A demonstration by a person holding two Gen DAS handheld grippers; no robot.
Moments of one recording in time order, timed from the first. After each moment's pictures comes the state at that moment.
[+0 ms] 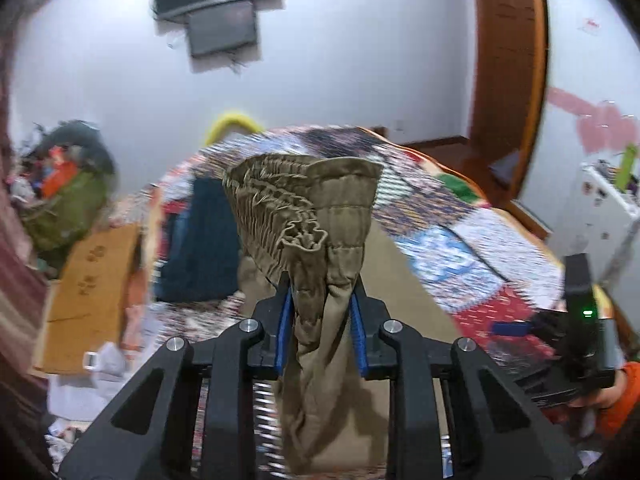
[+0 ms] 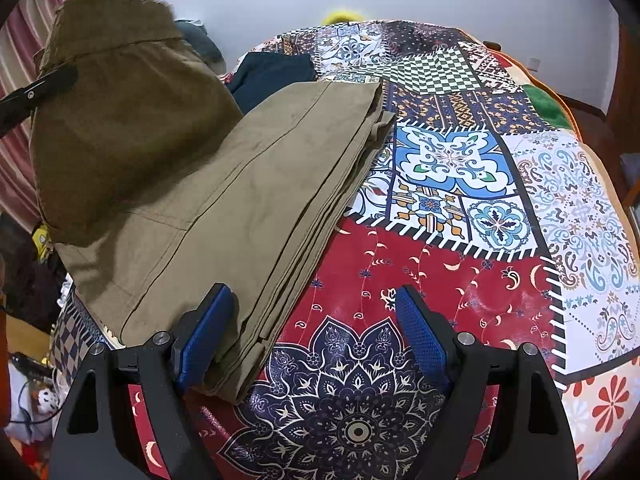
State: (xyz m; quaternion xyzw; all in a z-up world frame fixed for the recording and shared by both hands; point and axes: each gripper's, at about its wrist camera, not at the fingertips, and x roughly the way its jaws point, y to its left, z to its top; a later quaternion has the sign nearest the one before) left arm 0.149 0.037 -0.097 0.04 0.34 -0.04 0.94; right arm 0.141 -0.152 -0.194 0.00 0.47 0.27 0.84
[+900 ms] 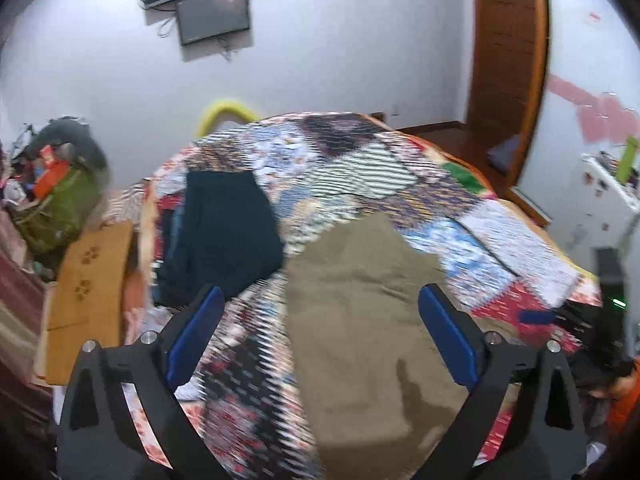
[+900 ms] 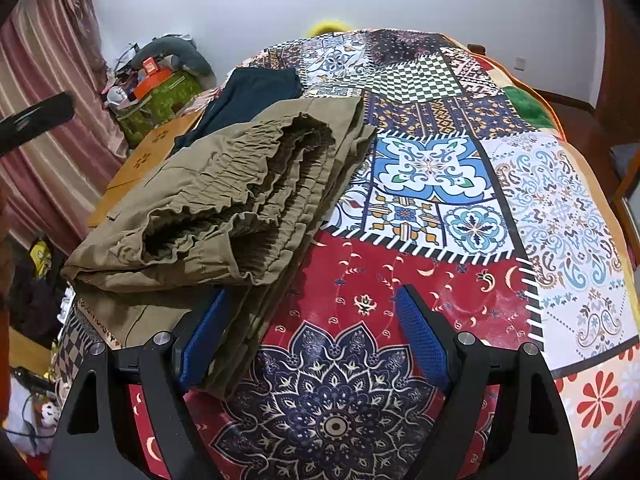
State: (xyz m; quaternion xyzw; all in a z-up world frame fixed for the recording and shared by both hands) left arm 0.189 0.057 -0.099 0.06 0.36 -0.03 0.93; right arm 0.141 -0.168 -0.188 0.02 0.46 0.25 0.85
